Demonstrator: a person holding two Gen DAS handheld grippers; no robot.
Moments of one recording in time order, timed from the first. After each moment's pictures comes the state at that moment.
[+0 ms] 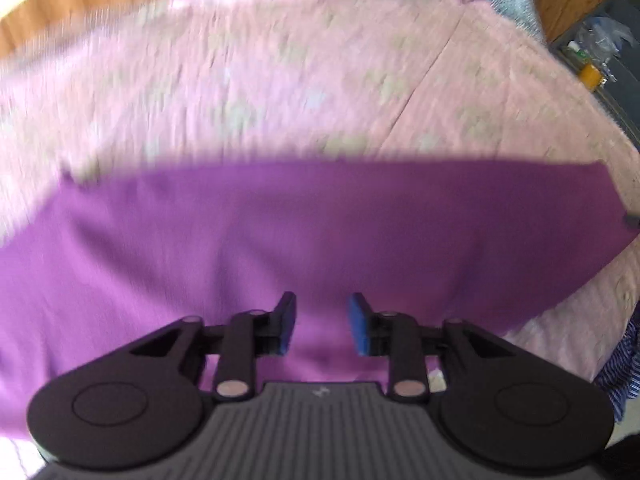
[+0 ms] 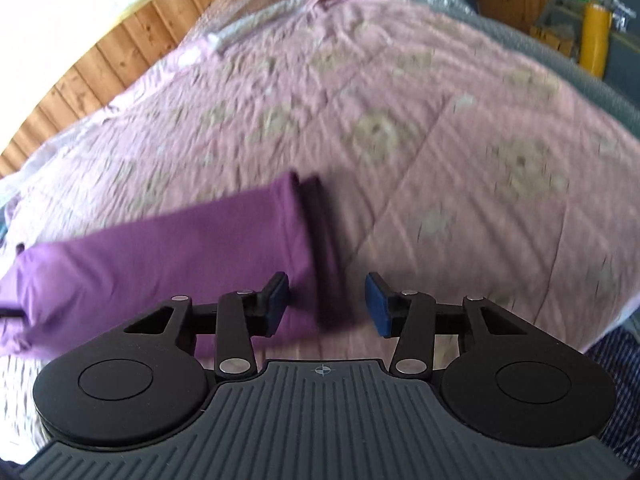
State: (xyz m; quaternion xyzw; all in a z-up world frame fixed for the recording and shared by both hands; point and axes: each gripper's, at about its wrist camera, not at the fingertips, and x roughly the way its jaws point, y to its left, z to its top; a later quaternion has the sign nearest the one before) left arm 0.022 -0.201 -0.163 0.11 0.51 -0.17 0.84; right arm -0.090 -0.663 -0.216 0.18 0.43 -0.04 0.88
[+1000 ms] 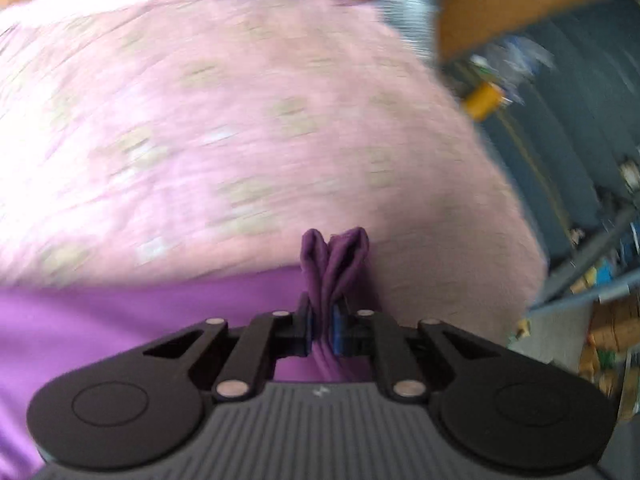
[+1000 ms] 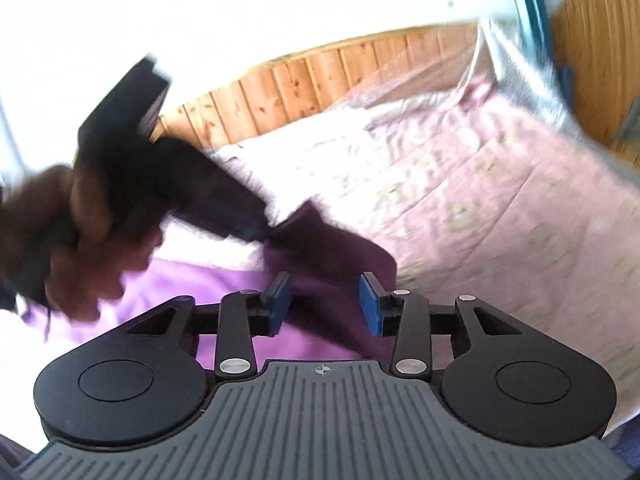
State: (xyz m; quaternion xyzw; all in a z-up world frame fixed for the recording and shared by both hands) left arm 0.091 -0.323 -0.185 -0.05 0.58 -0.28 0.76; right arm -0.096 -0.525 -0.138 0.15 0.32 0.08 0.93
